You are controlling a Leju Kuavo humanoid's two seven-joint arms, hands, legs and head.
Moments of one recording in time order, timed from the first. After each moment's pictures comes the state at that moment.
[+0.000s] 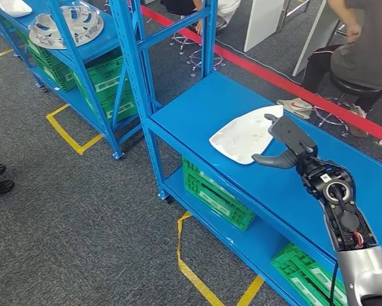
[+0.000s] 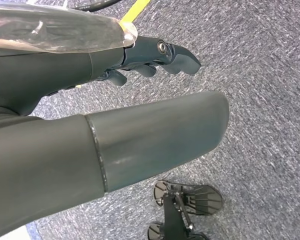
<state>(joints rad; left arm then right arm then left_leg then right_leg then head) -0.24 0.08 1.44 -0.16 -1.37 -0.08 -0.18 -0.28 -0.33 0.04 -1.49 0.23 0.29 0.14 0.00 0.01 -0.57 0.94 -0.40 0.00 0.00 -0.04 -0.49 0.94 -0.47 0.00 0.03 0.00</state>
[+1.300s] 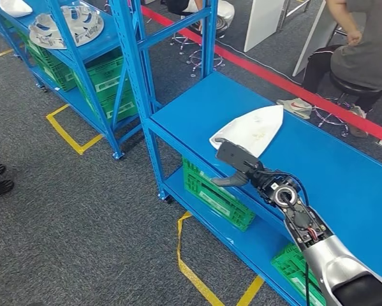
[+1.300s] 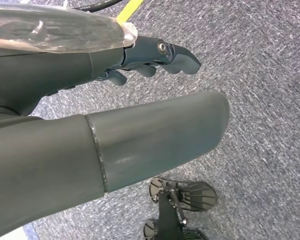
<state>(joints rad) -0.26 0.07 1.44 -0.16 -1.37 -0.08 -0.17 -0.40 -0.24 0.33 -1.21 0.32 0.24 0.02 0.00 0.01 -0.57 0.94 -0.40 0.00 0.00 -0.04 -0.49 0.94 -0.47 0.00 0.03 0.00</state>
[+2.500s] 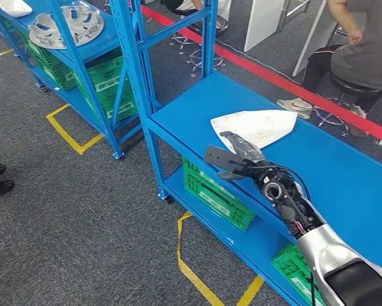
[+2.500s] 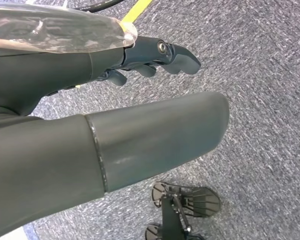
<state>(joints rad) -0.23 0.09 1.44 -0.16 -1.35 -0.08 -0.19 -0.47 -0.22 0.36 -1.14 0.69 0.17 0.05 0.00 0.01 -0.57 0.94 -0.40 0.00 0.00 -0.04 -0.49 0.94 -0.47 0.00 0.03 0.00</state>
